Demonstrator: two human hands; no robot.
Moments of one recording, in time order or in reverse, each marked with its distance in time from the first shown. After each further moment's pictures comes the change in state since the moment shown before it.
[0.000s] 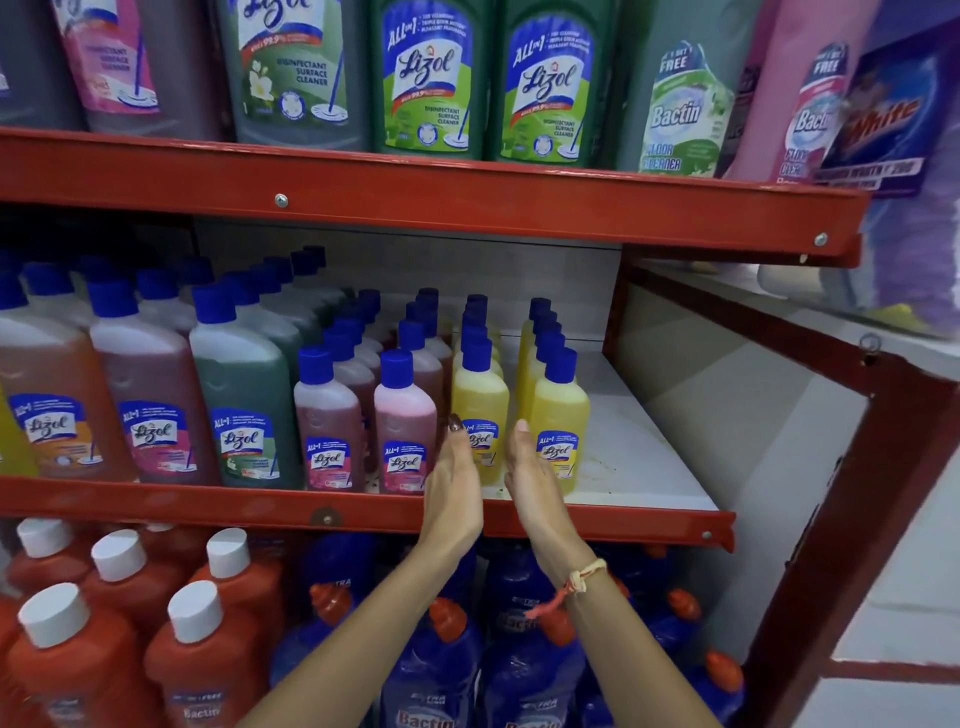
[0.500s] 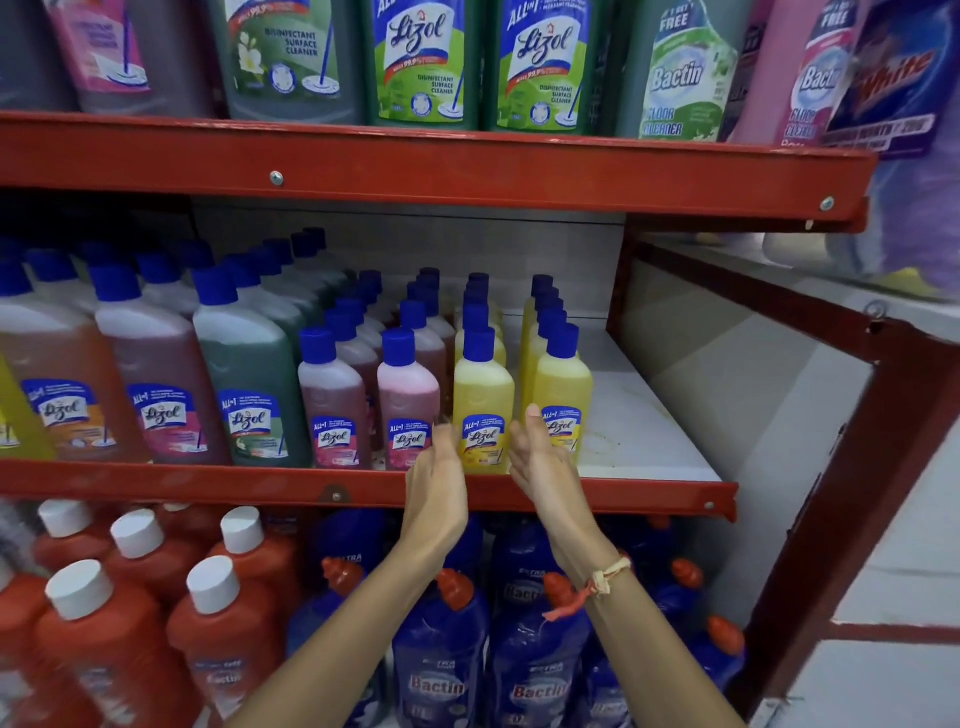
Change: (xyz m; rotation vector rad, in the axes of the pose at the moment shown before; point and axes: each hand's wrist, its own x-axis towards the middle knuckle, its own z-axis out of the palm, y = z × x) left_hand -0.010 -0.011 -0.020 -0.082 -0.026 0.004; right_hand -0.011 0.009 -0.010 0.056 -0.001 0.012
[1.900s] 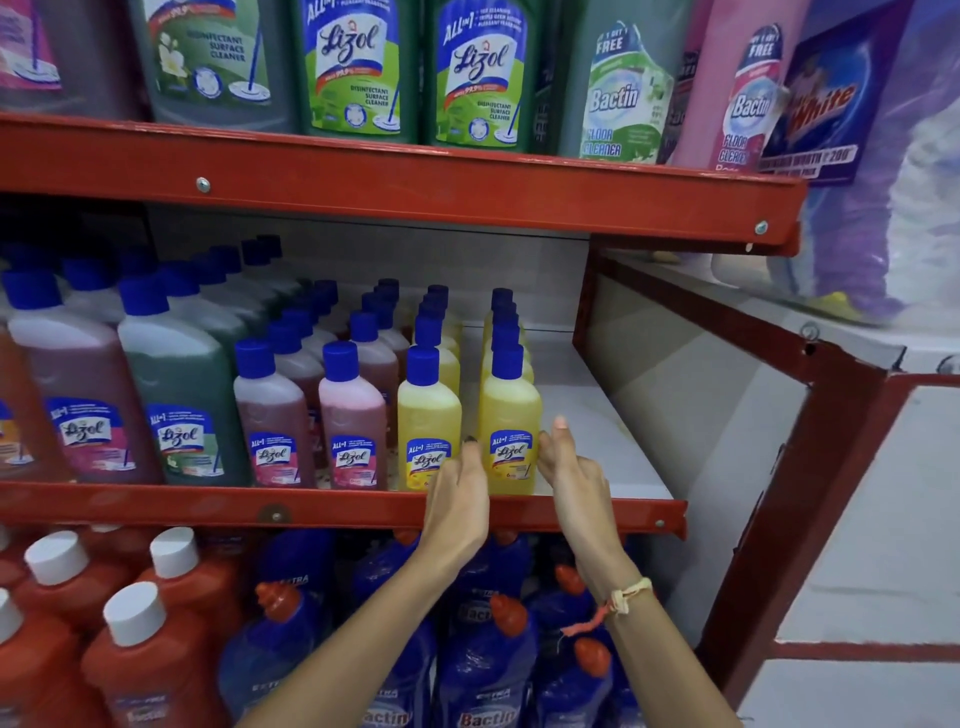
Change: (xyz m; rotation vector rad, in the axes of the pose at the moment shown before) left_hand -0.006 0.009 0.065 0.106 -0.115 0.029; right_hand 0.003 -0.006 -0.070 -0.160 0.200 -0.077
